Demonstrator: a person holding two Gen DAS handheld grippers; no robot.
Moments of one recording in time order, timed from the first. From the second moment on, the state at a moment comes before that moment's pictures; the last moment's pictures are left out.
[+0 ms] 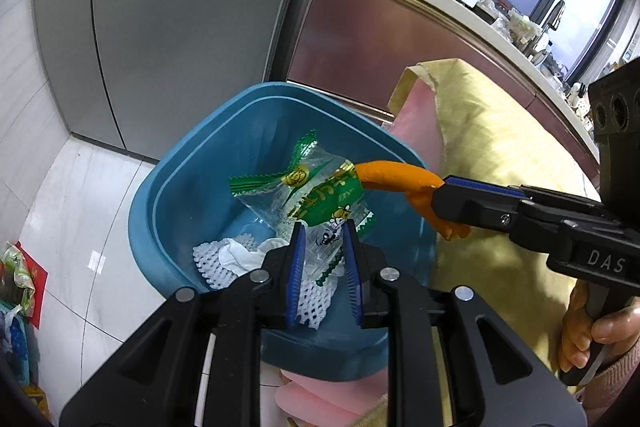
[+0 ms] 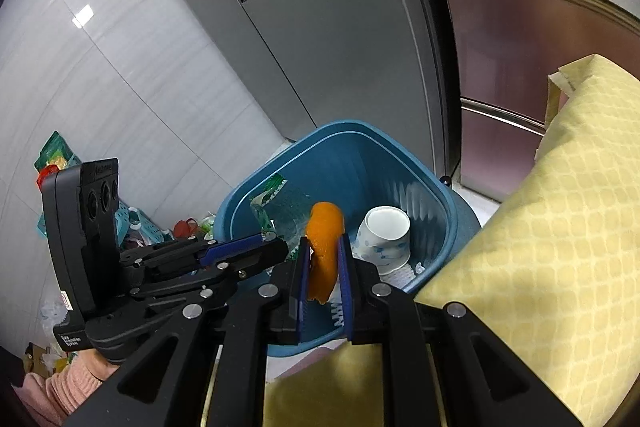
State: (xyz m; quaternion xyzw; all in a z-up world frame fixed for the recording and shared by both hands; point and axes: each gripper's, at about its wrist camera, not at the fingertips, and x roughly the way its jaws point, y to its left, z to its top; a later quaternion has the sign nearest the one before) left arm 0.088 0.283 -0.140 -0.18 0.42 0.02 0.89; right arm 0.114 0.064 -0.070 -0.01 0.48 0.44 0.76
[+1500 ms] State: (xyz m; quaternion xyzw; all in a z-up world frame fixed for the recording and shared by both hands) left arm 0.074 0.086 -0.075 -0.08 0.36 -0.19 0.91; right arm 0.045 -0.164 -0.013 0.04 0.37 0.31 0.87
